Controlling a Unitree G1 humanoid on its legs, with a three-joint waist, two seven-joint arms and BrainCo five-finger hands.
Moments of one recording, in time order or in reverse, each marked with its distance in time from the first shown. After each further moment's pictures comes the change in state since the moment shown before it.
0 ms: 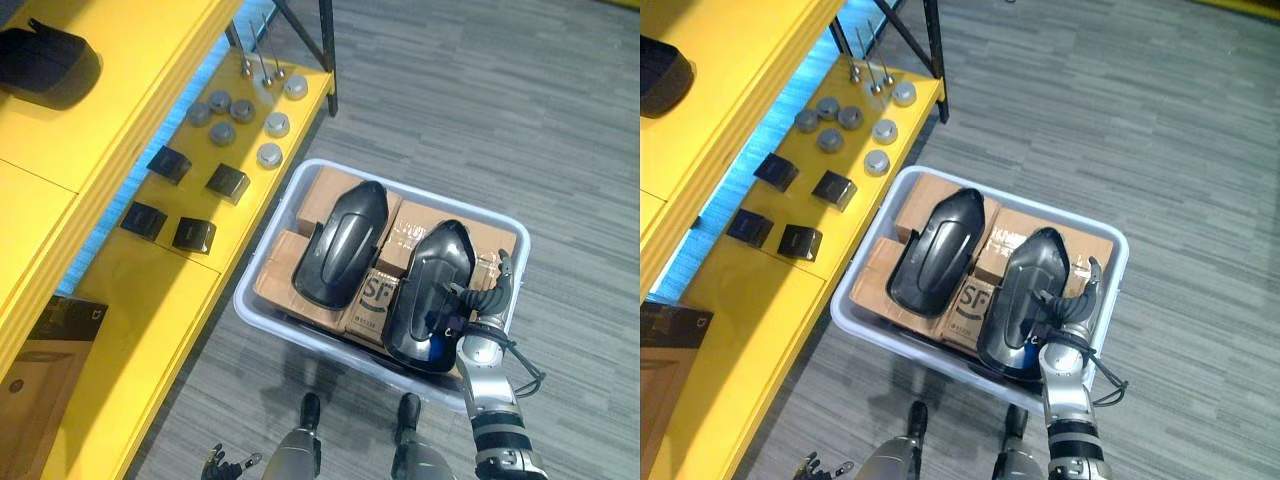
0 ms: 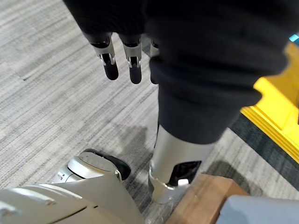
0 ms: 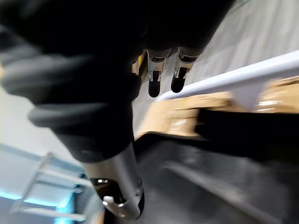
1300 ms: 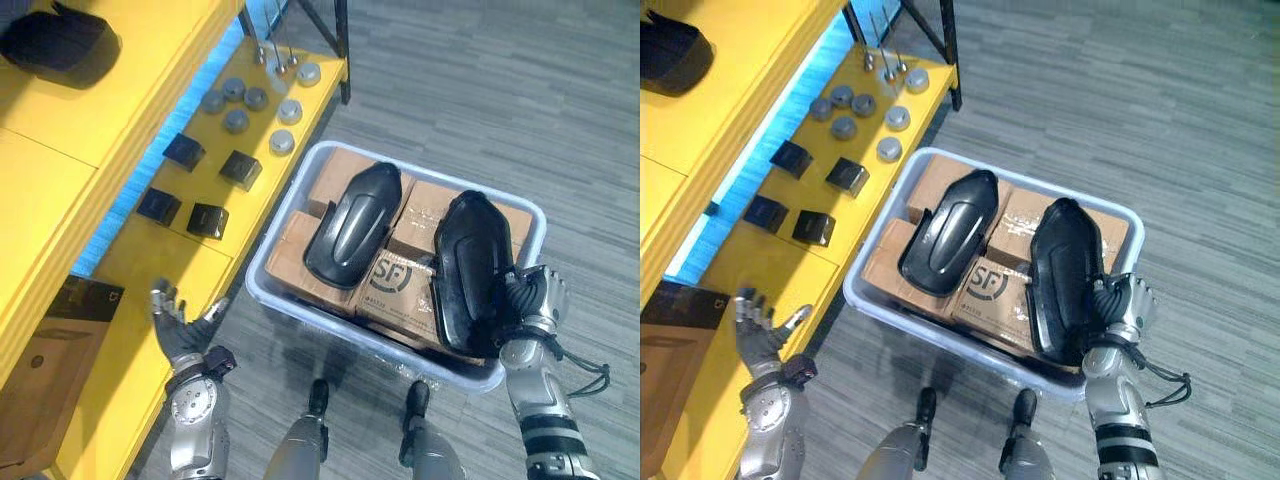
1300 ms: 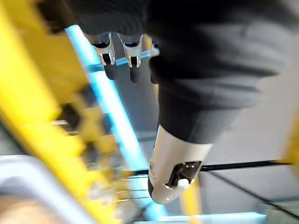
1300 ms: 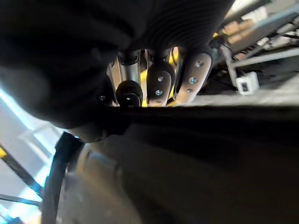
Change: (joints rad) left arm -0.040 -0.045 0.035 -1.151 0.183 -0.019 0.278; right arm 0.107 -0.236 0.048 -0.134 -0.397 0.127 0.099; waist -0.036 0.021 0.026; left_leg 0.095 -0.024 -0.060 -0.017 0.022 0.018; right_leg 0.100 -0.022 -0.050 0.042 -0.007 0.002
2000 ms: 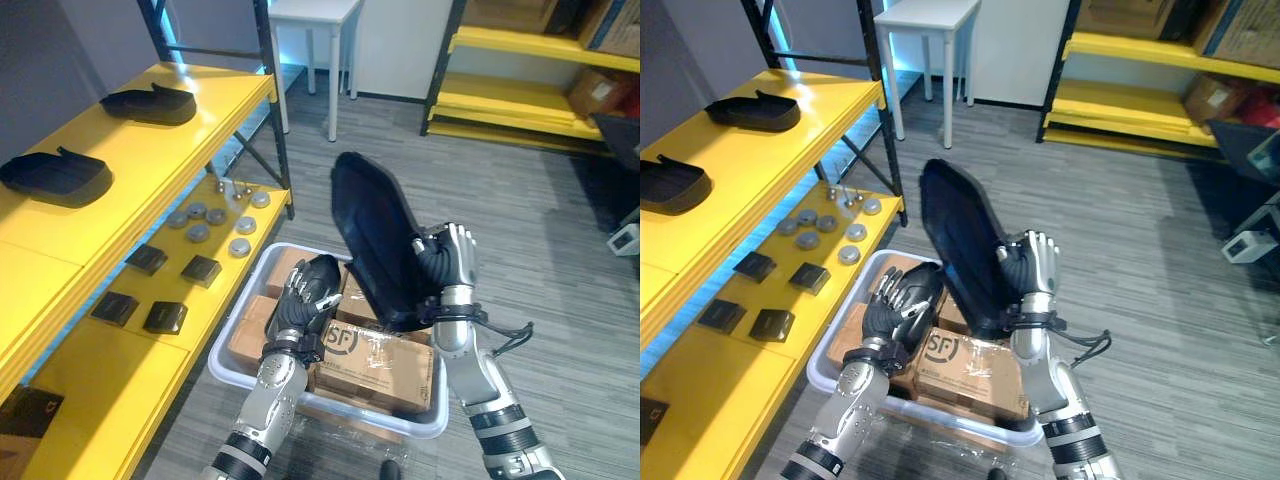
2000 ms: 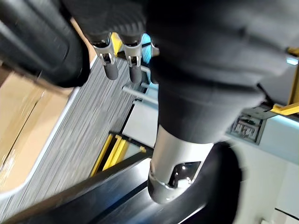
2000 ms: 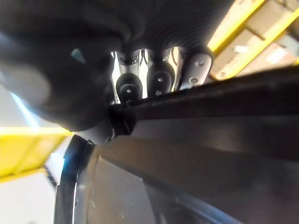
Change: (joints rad) left arm -0.271 0.054 -0.533 0.429 -0.458 0.003 -0.178; right arm -0.103 0.130 0.370 -0.267 -0.016 -0.039 0.027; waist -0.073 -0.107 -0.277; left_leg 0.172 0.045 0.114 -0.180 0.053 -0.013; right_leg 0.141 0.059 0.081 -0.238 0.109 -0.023
